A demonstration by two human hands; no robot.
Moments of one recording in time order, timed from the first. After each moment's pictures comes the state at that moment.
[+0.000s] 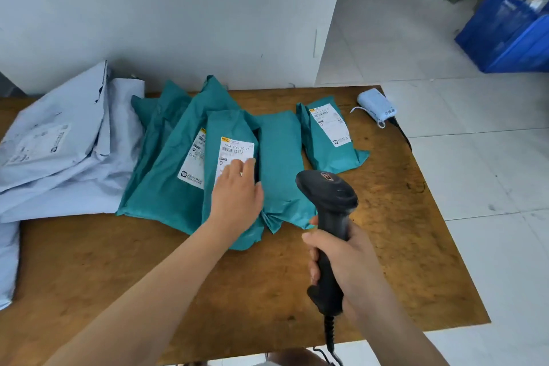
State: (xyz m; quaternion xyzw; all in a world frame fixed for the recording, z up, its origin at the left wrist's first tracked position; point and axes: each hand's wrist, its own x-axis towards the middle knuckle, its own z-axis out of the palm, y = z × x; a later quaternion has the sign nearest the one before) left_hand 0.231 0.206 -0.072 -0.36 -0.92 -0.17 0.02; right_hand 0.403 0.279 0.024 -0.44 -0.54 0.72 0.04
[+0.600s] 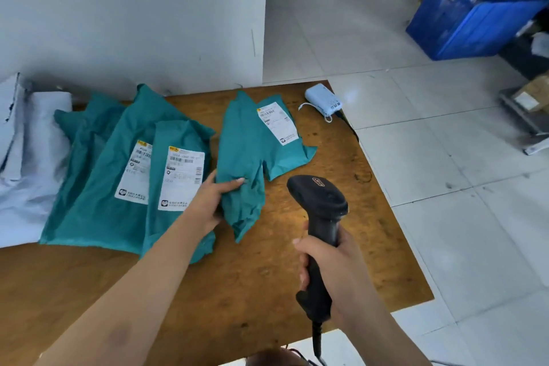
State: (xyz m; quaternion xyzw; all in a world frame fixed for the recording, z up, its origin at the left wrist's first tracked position) left_hand 0.243 0.271 -0.090 0.03 -0.59 -0.68 -0.44; right_hand 0.455 0.332 0.023 -0.48 -0.49 0.72 0.09
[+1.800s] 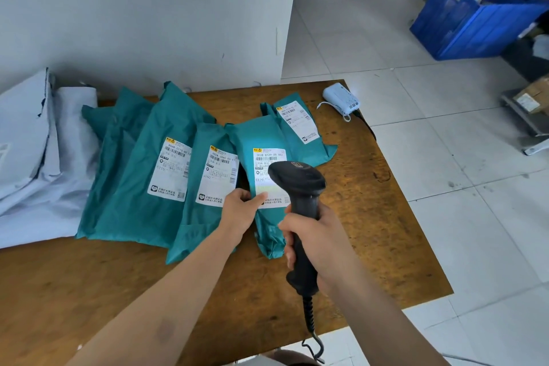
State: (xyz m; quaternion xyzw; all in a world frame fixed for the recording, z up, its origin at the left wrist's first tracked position) left_hand 0.252 0.256 -0.113 -0.02 -0.79 -0.50 -0.34; right_hand 0.387 0.292 0.032 -0.45 -0.54 0.71 0.04
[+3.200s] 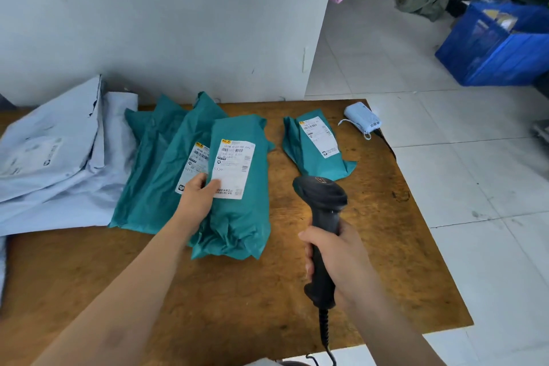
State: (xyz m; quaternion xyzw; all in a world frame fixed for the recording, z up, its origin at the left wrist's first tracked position) left_hand 0.190 0.181 -0.063 0.00 -0.76 -0.58 -0.28; right_hand 0.394 0.284 0.034 -0.47 -0.54 0.70 0.05
